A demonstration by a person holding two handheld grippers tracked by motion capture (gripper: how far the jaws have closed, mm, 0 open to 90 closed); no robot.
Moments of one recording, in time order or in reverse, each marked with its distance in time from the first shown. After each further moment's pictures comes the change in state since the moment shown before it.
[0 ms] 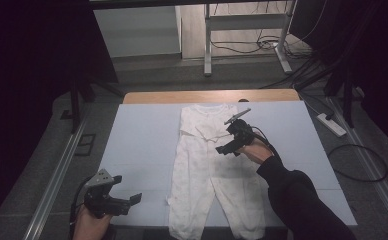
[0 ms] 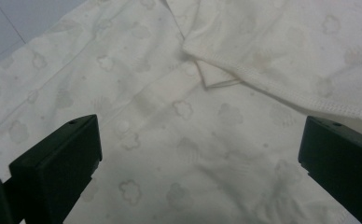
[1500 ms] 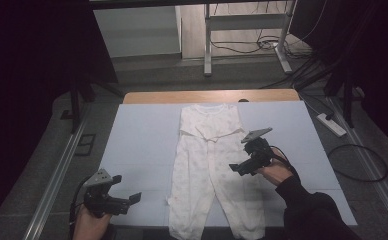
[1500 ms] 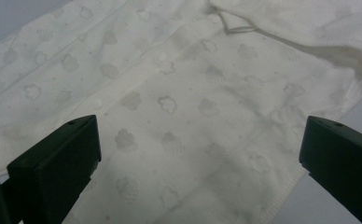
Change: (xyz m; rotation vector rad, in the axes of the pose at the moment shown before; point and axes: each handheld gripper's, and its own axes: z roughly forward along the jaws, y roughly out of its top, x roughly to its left) left arm 0.002 0.000 -0.001 -0.008 -0.009 -0.015; right arm 0.026 -0.061 -0.051 -0.074 -0.017 -0.043
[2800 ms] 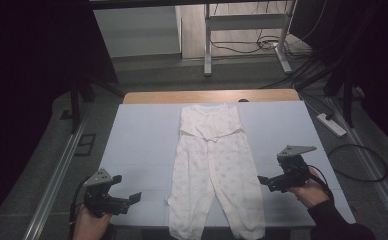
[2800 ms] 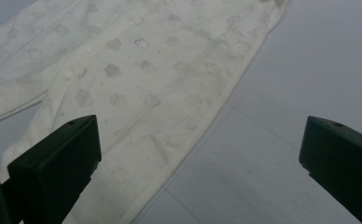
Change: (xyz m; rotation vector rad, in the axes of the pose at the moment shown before) left arm 0.001 0.000 0.000 0.001 -0.008 -0.006; right arm -0.002 -0.070 -0.072 -0.065 -0.087 0.136
